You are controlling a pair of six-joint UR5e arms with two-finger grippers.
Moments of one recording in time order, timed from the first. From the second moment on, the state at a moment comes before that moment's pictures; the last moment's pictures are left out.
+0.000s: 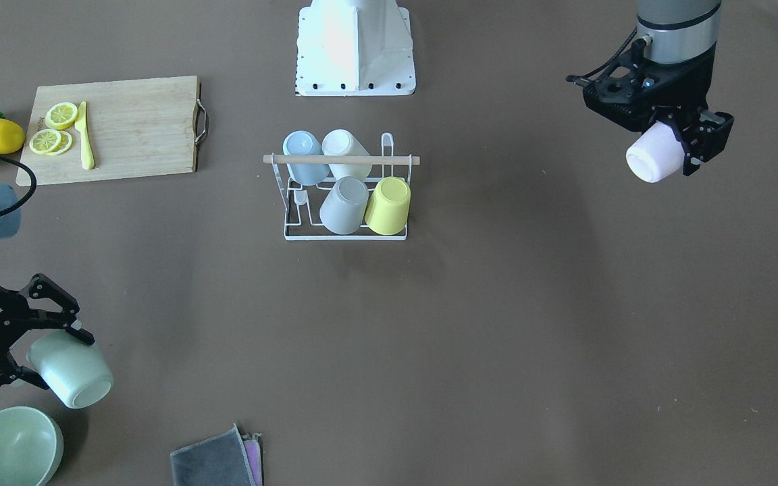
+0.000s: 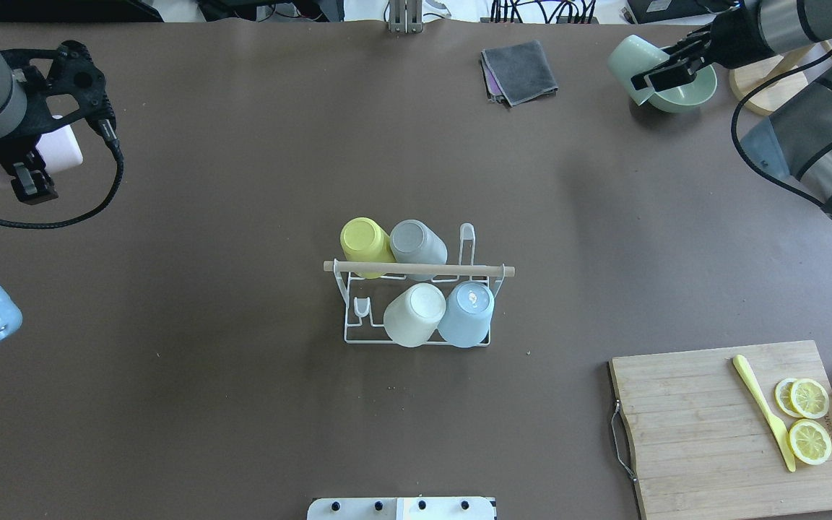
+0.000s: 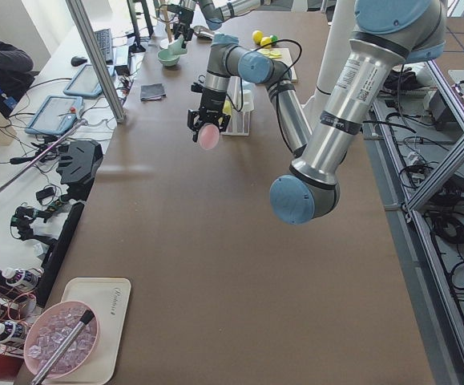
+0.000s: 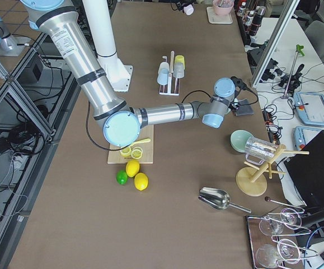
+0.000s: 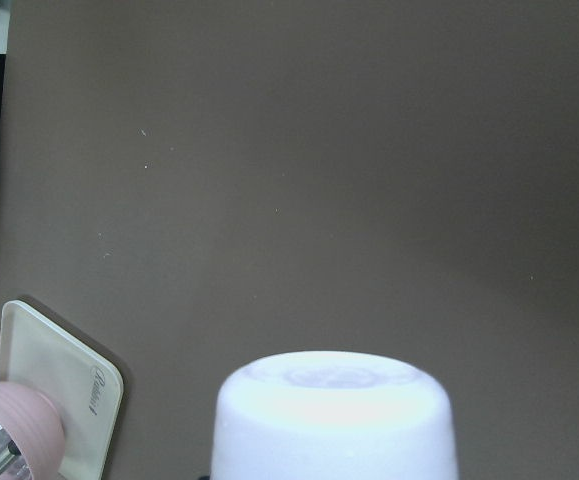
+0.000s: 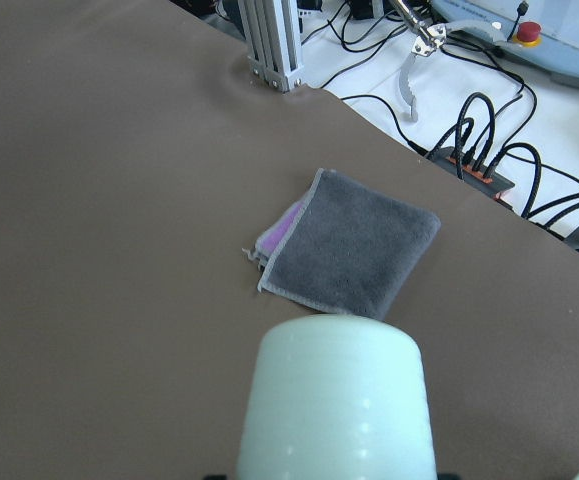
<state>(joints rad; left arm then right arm) -0.88 -2.01 -2.19 -0.97 -1.68 0.28 1.16 -1.05 1.17 -0.42 2.33 0.40</state>
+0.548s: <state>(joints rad) -0.88 -2.00 -2.12 -1.31 -1.77 0.18 1.05 -1.05 1.16 -0.02 2.12 0.73</state>
